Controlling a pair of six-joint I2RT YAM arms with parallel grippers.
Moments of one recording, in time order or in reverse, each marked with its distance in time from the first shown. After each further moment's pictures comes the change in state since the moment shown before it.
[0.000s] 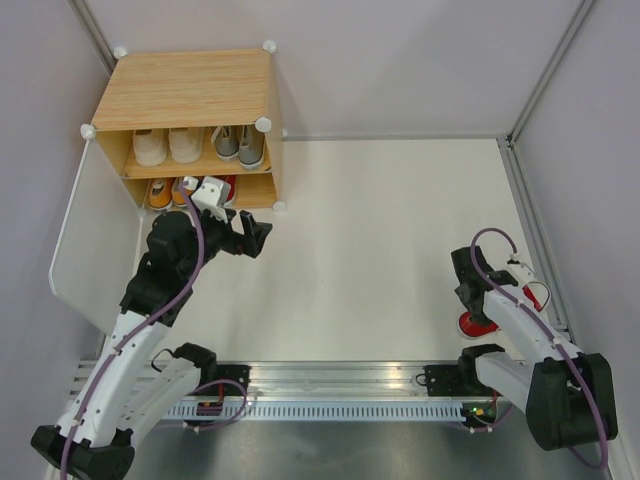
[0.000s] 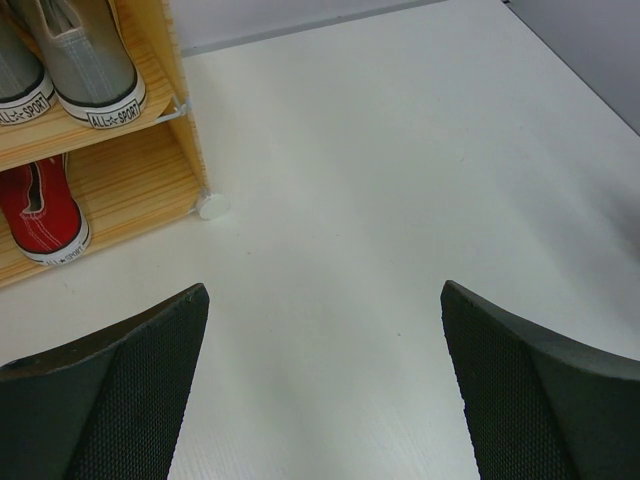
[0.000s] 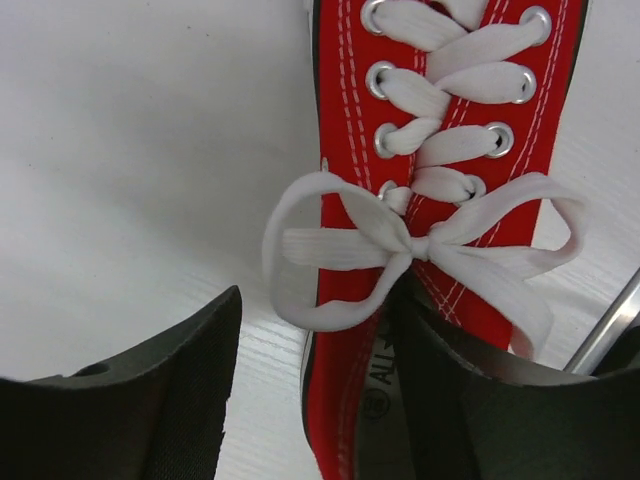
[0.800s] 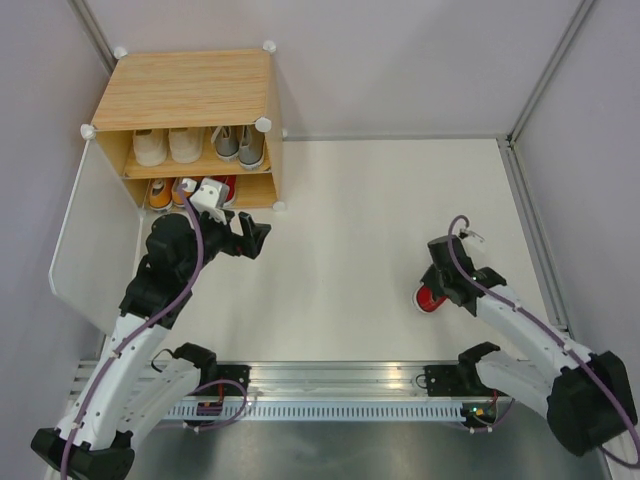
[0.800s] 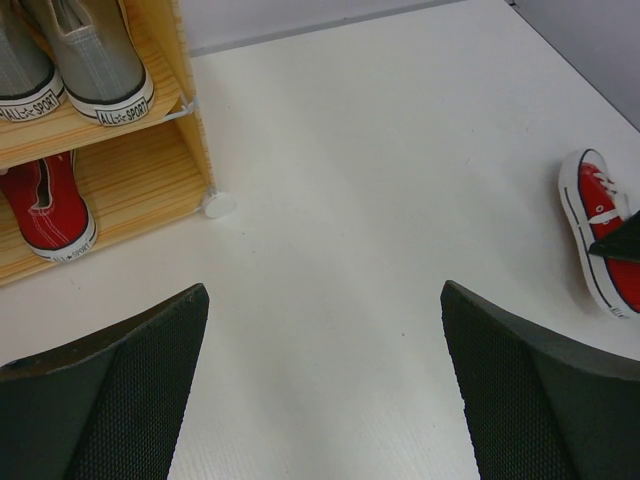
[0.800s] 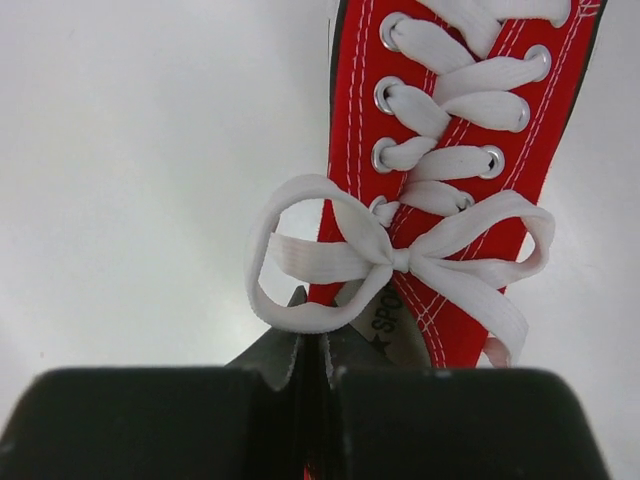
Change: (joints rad) left arm -0.001 -0.016 -0.011 0.000 -0.013 0.001; right arm 0.226 -0.064 0.043 0.256 -0.315 -0.208
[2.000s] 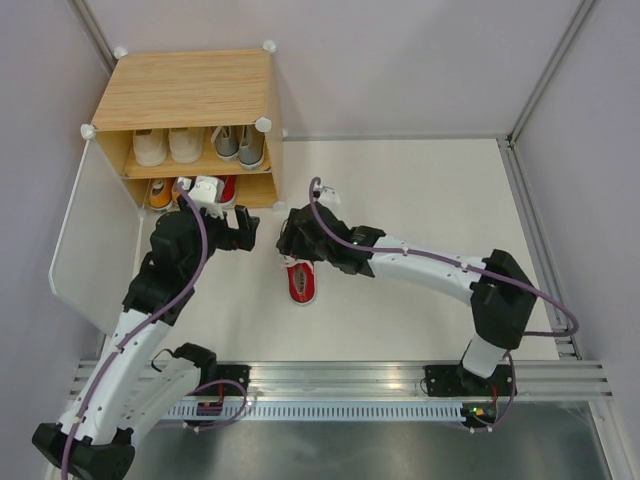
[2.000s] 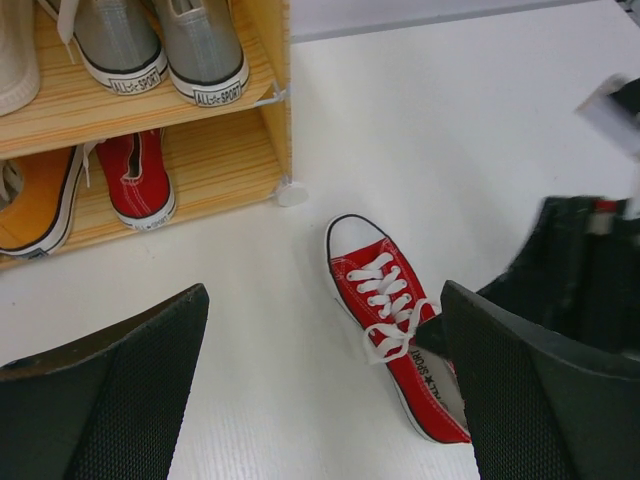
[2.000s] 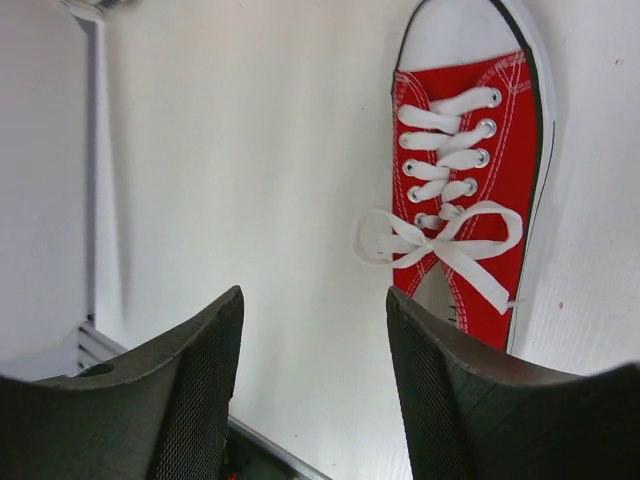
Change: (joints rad) left arm 0.000 0.013 -0.005 -0.002 -0.171 0.015; right arm 0.641 0.793 0.814 0.269 -0.041 0.048
